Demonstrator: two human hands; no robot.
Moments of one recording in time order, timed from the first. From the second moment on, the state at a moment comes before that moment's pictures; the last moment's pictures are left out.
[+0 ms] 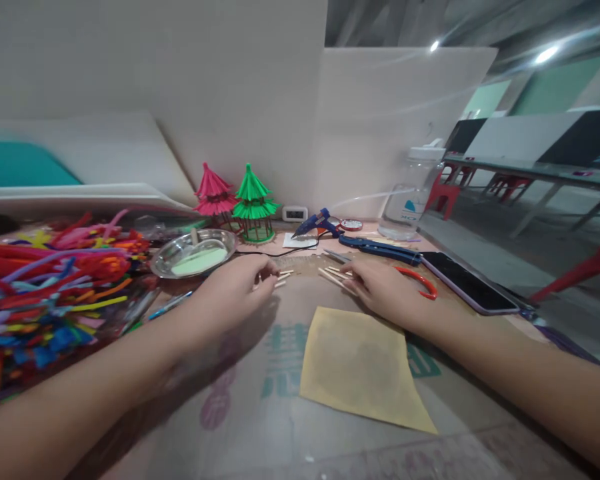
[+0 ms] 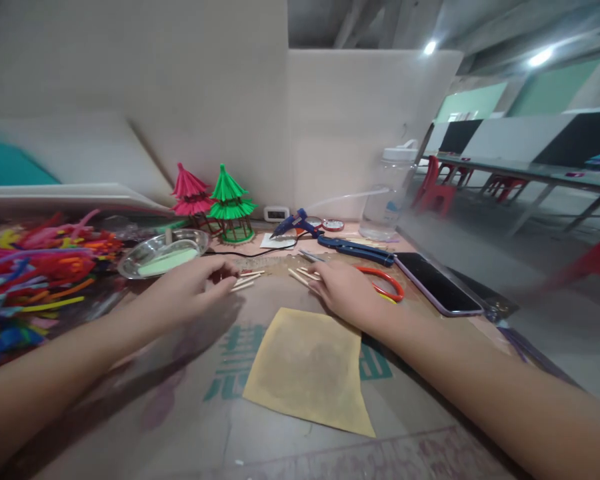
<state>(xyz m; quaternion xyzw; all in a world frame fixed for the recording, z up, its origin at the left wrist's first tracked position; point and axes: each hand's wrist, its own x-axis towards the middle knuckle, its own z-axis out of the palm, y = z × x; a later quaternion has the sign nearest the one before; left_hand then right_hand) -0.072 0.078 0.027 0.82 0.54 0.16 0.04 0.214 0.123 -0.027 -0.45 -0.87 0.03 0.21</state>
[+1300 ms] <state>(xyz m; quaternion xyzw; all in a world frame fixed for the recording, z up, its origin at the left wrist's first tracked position) -0.026 0.030 0.007 0.61 0.43 0.39 0.54 0.214 0.133 -0.040 -0.42 -0.87 0.05 0.25</state>
